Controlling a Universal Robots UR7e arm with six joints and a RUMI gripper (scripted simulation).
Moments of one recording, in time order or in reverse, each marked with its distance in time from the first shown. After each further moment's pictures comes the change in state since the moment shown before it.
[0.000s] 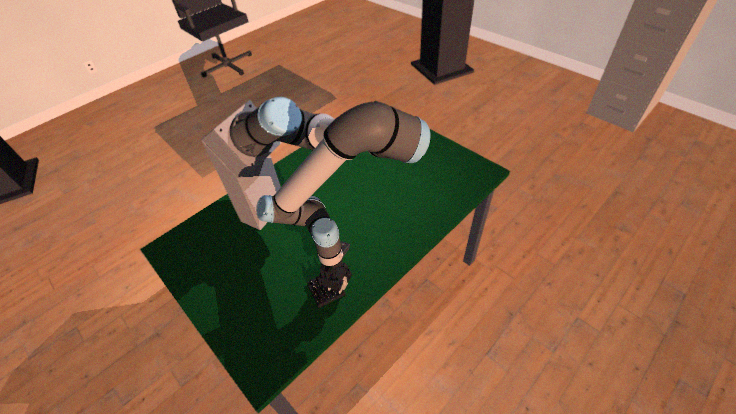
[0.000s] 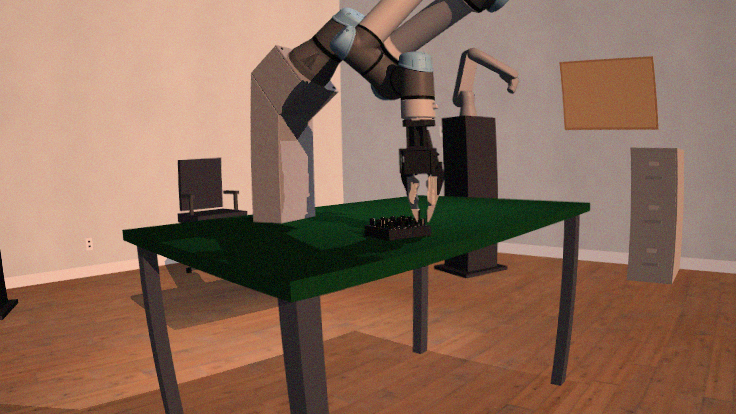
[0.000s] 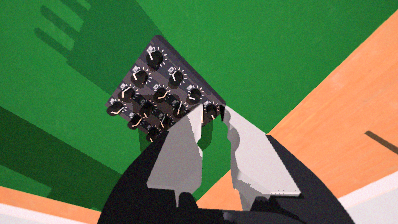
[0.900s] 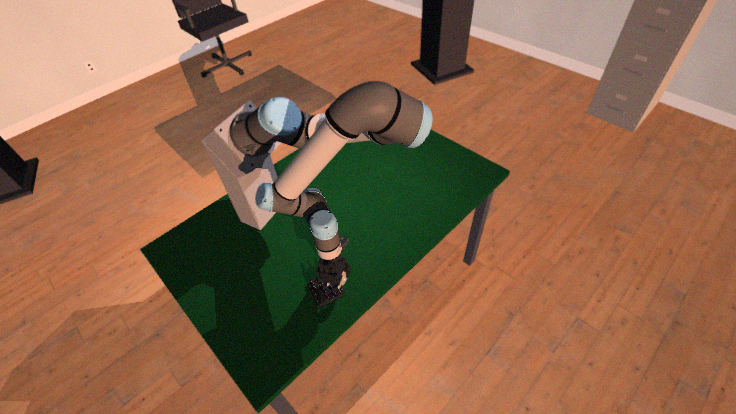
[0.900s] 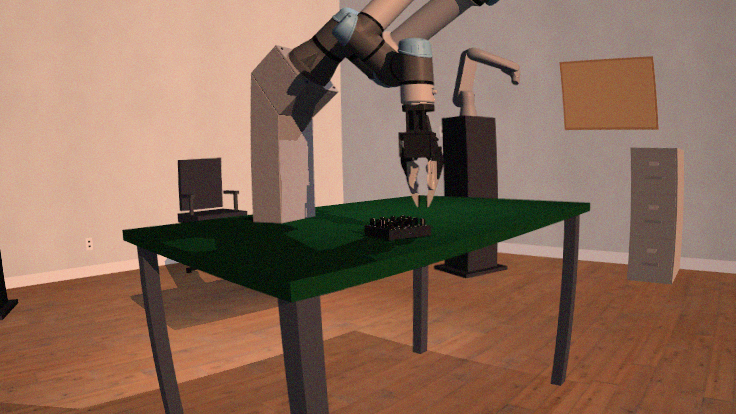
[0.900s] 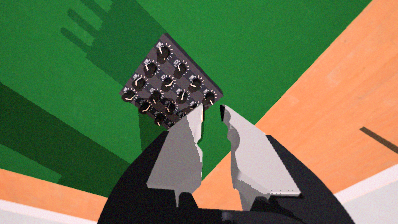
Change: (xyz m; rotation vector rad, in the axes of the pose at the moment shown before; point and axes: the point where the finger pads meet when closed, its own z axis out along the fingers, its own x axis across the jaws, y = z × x) arm 0.001 0.001 -0.033 -0.007 0.003 0.000
